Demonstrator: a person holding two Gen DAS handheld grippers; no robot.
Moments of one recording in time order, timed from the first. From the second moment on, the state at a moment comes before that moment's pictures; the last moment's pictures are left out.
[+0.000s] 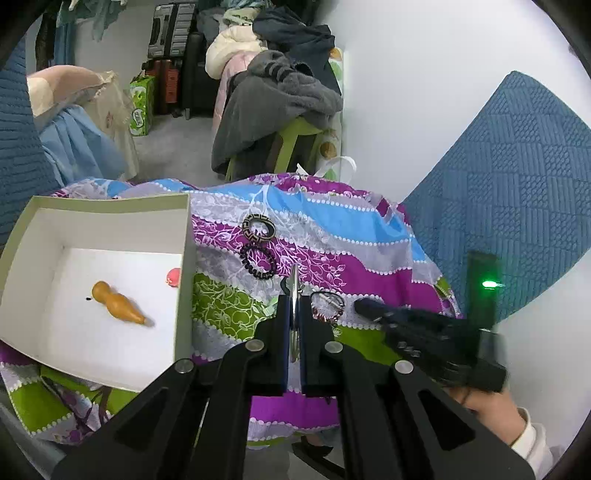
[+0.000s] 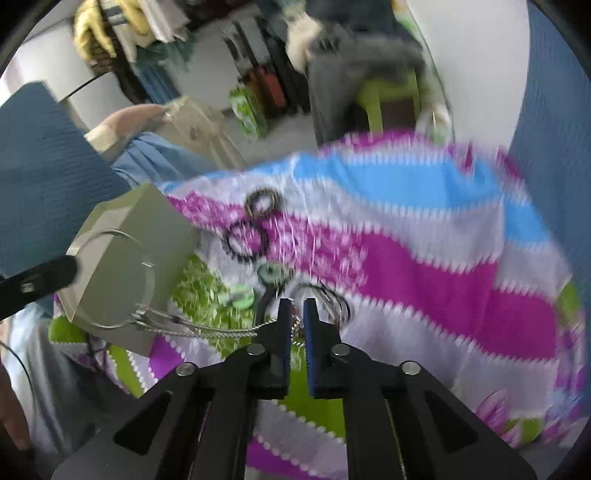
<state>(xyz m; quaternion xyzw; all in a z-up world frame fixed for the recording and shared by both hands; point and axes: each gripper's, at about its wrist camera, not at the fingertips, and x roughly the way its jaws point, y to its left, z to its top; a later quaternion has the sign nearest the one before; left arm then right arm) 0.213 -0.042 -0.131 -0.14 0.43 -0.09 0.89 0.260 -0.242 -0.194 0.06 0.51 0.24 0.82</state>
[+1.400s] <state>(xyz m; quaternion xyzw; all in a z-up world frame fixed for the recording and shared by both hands) 0.186 -0.010 -0.094 -0.14 0.39 -0.07 0.91 0.267 -0.146 -0.225 -0.01 0.53 0.33 0.78</state>
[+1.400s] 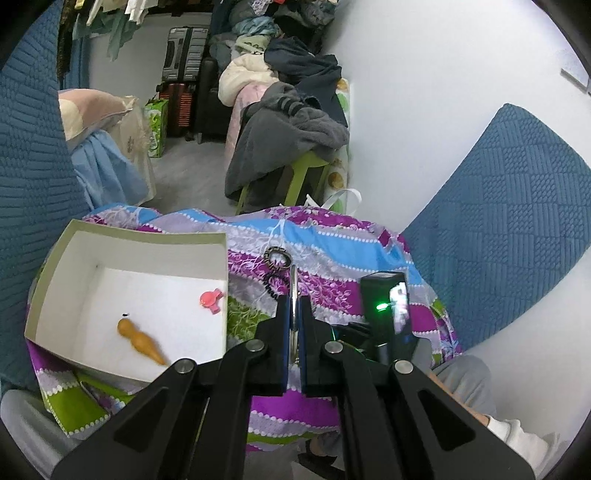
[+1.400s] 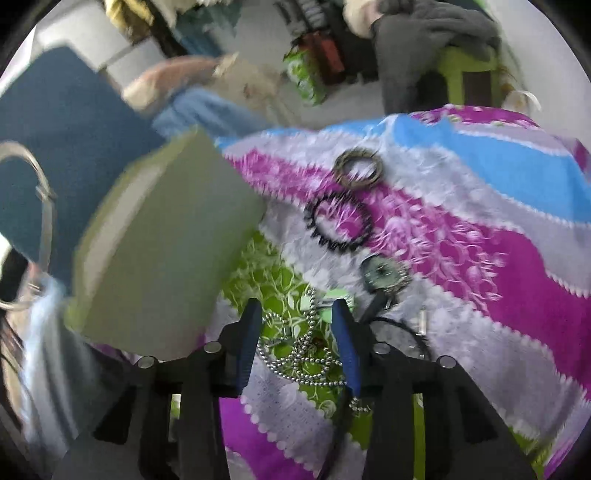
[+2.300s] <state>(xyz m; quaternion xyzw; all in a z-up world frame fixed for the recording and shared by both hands) 0.182 0.013 -0.070 -0.15 0.39 -0.06 0.91 0.242 -0.182 -0.083 0.02 0.40 0.27 0.88</state>
